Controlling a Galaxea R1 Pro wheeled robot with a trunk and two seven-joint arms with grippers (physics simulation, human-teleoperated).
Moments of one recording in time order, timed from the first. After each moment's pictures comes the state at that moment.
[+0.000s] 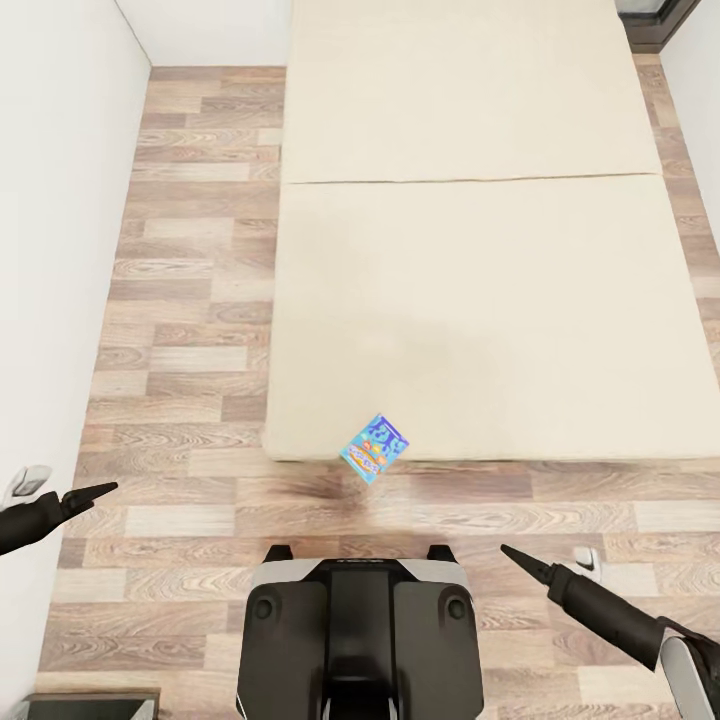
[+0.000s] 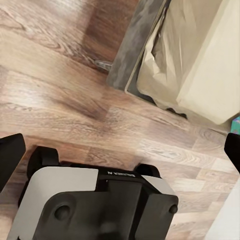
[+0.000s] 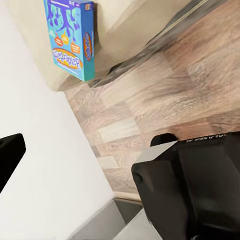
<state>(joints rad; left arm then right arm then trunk) -0.47 0.54 0.54 -1.06 0.27 0.89 -1.01 -0.17 -0.14 -0.45 -1.35 -0.39 0.79 0.96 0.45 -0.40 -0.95</state>
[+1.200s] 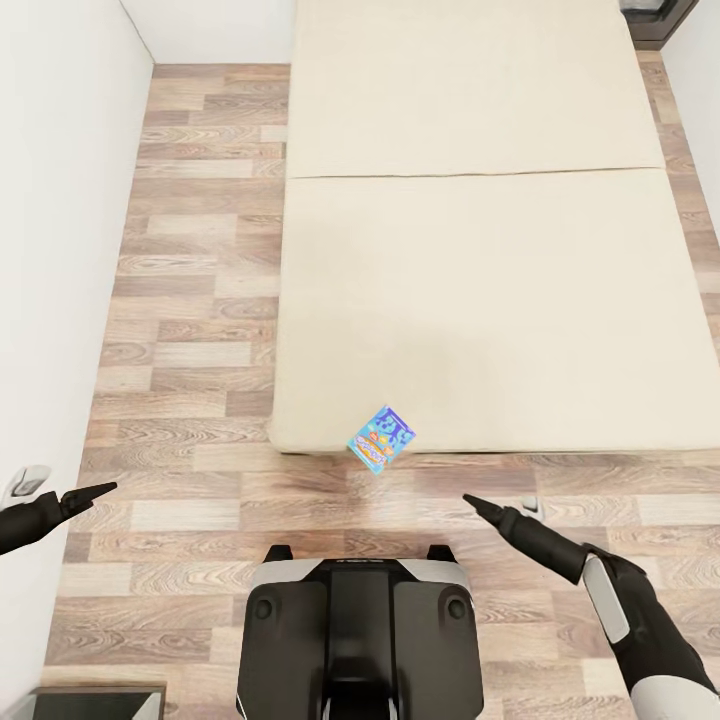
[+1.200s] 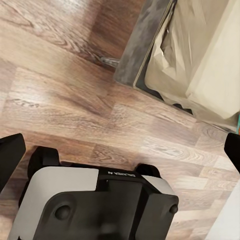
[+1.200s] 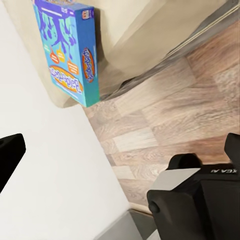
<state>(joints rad) -0.47 0.54 0.54 -1.06 0.27 0.89 -1.01 -0.49 -0.14 -0.34 -0.93 -0.37 0.66 0.96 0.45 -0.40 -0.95</state>
